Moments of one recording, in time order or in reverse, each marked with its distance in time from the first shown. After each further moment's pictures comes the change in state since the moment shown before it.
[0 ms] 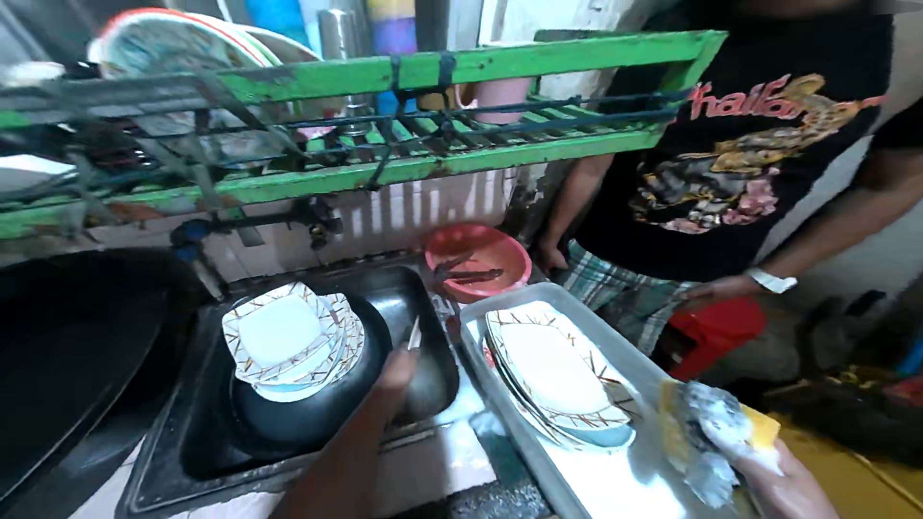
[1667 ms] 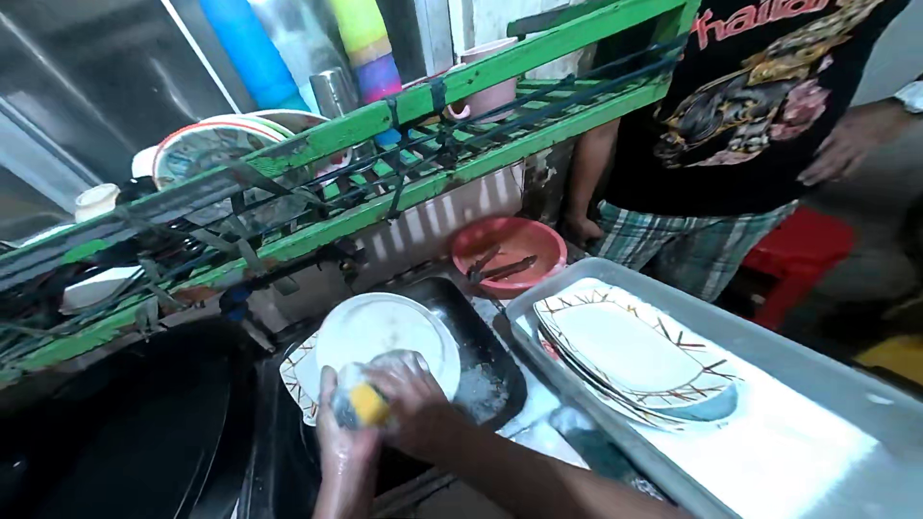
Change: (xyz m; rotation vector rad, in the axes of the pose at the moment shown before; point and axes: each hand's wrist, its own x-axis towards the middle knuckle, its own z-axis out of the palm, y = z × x) left_hand -0.109 -0.013 -0.126 -1.358 0.390 0.316; right_hand -0.116 -0.164 0.365 -0.049 -0.416 -1.040
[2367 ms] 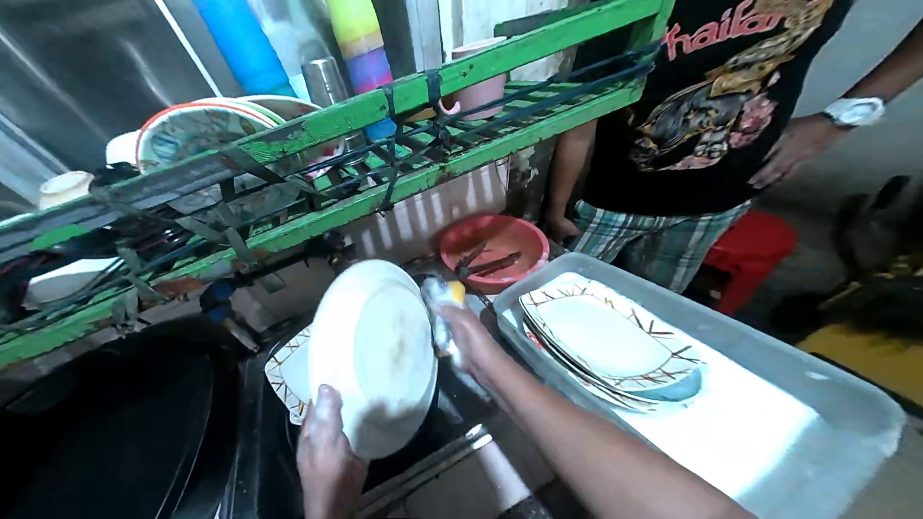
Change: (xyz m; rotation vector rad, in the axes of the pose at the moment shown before) left_hand -0.053 0.015 0.004 0.535 -0.026 0.399; right_hand 0.033 0.051 -0.058 0.936 0.331 0.913
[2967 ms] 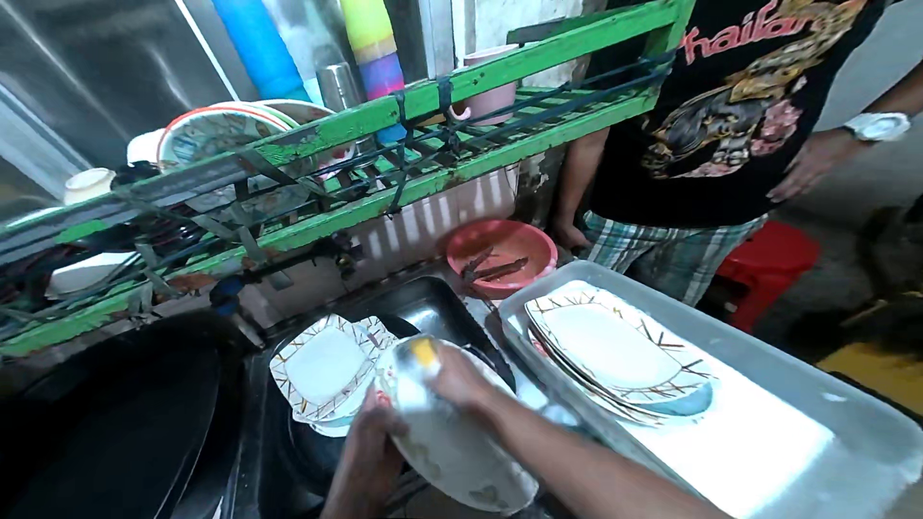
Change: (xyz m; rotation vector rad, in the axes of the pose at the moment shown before) left_hand 0.005 -0.035 -0.005 -0.157 -0.384 -0.560; right_hand -0.021 0.018 -0.011 -1.015 -0.396 -0.098
